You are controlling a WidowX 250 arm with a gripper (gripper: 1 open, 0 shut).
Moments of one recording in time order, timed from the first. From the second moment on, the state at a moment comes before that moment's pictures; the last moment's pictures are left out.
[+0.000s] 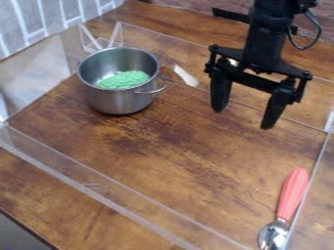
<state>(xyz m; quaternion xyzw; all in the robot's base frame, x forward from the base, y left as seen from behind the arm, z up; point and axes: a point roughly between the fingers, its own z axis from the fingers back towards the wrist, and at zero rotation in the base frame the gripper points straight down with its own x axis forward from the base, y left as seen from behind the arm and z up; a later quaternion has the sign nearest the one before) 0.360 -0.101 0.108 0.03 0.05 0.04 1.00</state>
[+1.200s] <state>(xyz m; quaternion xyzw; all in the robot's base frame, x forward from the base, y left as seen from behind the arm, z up) 0.368 -0.087 0.111 0.02 0.07 -0.06 1.00</state>
